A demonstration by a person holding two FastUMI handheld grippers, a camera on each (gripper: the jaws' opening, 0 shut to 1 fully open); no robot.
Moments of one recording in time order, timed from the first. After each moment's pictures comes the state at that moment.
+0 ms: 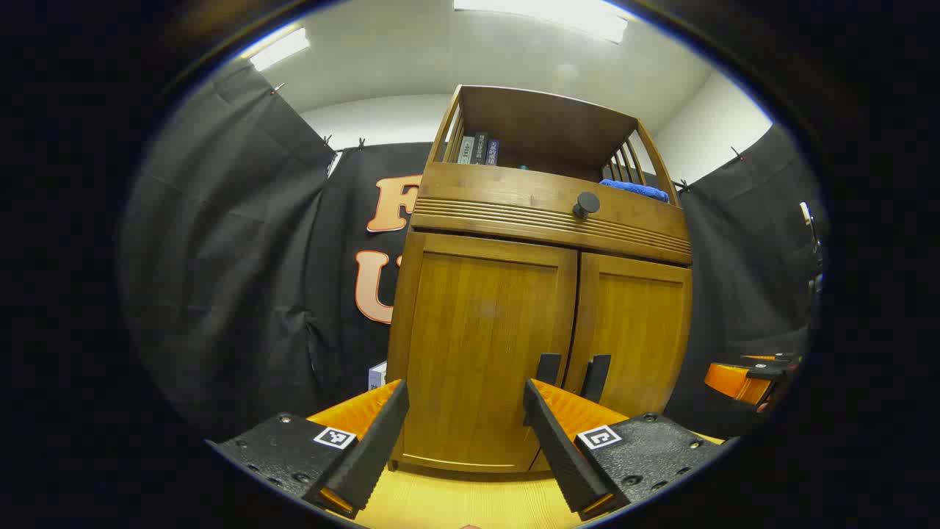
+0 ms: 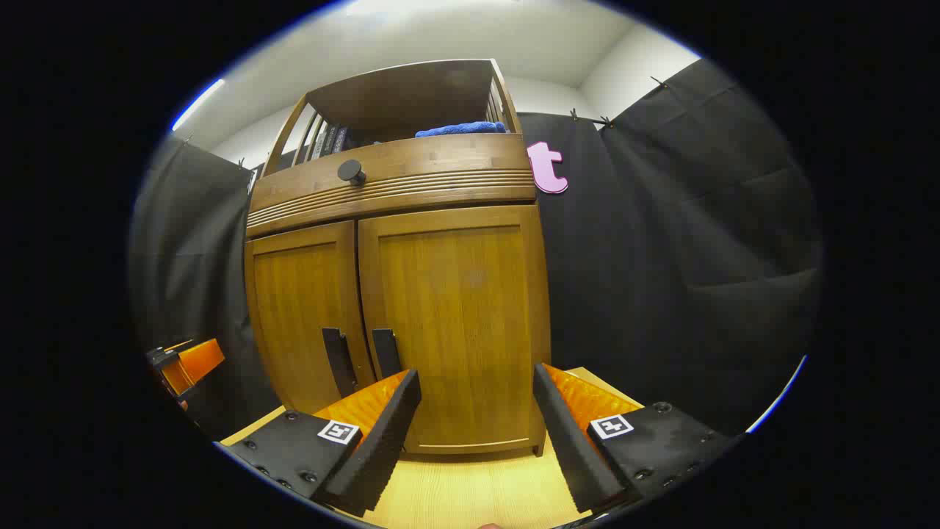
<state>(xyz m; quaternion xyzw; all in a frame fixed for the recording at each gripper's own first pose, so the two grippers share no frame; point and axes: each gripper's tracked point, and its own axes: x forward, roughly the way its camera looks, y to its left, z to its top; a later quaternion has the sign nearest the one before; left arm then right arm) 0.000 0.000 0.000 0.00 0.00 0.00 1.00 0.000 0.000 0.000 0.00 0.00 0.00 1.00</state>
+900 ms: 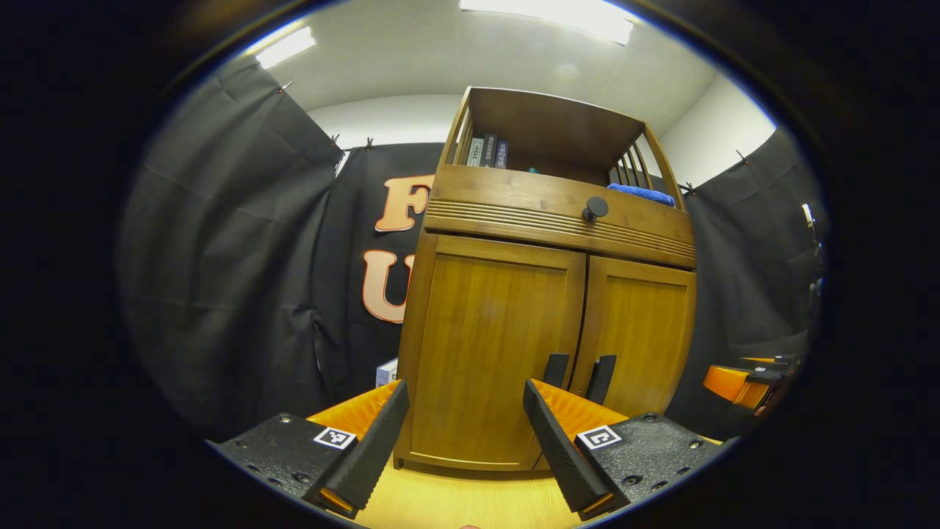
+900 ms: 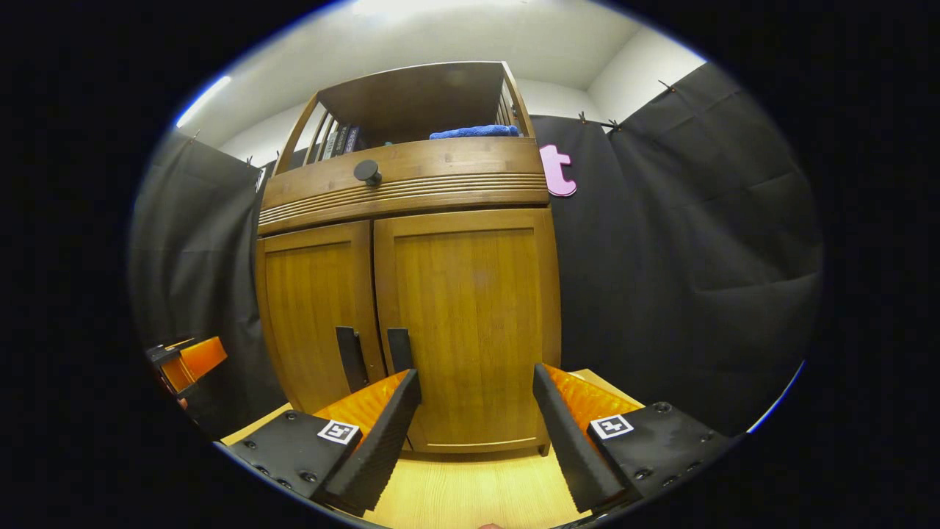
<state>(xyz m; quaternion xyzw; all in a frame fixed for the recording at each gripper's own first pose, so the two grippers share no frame) -0.008 0.013 -0.001 -0.01 0.00 0.01 1.00 -0.007 0.015 -0.002 -0.01 0.00 0.01 1.00</state>
